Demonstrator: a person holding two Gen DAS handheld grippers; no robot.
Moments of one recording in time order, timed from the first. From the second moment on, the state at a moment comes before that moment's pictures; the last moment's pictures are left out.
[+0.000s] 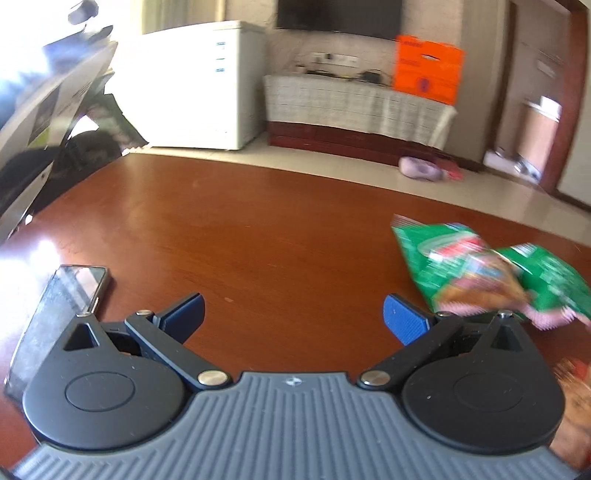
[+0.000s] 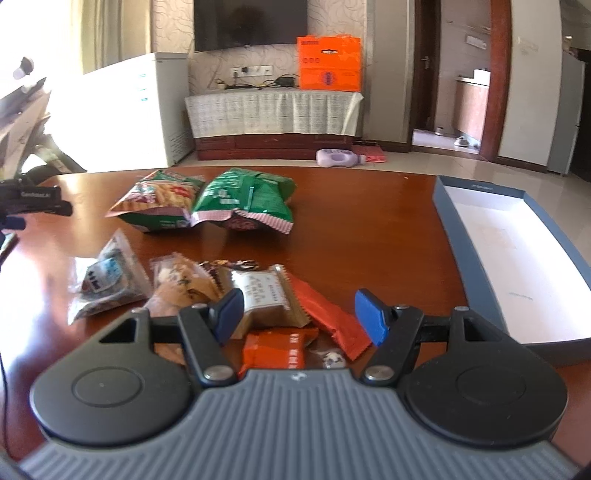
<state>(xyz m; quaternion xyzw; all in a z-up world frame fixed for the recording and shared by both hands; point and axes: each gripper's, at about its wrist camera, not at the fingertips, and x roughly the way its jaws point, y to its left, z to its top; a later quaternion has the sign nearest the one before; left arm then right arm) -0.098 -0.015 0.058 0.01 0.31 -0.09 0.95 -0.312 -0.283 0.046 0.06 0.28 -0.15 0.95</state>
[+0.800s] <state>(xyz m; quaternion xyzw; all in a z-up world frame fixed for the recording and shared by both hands) -0.265 -0.084 0.060 0.08 0.26 -0.21 0.94 -0.374 -0.280 0.052 0.05 0.28 -0.08 0.95</state>
